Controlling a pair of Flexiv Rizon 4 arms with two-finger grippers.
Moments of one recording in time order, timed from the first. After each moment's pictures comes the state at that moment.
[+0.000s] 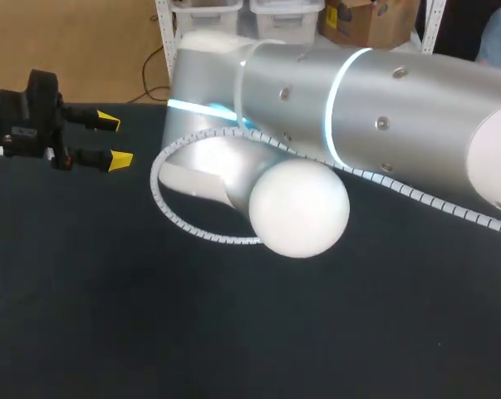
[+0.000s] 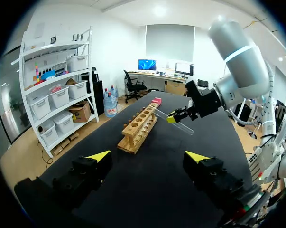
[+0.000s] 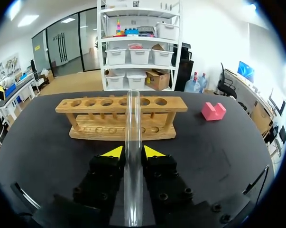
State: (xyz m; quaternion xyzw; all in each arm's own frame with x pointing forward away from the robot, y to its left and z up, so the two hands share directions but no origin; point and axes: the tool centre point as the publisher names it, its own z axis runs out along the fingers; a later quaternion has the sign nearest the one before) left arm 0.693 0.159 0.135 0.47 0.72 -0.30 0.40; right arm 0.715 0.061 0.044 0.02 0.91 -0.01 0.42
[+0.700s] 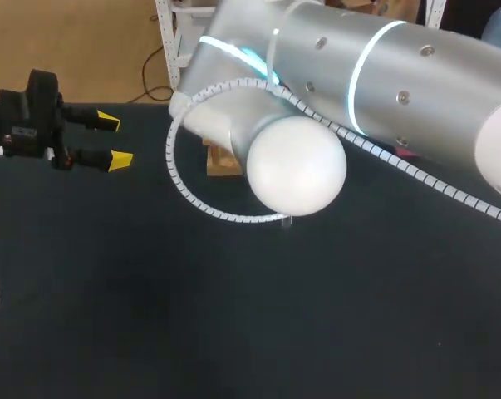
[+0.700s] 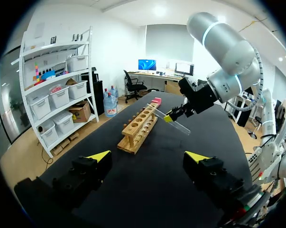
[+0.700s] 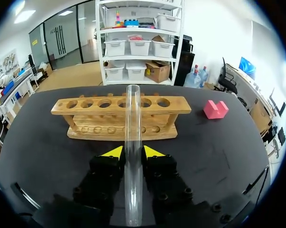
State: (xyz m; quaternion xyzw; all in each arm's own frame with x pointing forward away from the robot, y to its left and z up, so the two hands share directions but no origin) left arm 0.693 0.159 0.135 0.47 0.72 -0.30 0.40; right arm 0.723 0.060 0.044 0.02 0.93 -0.01 0.38
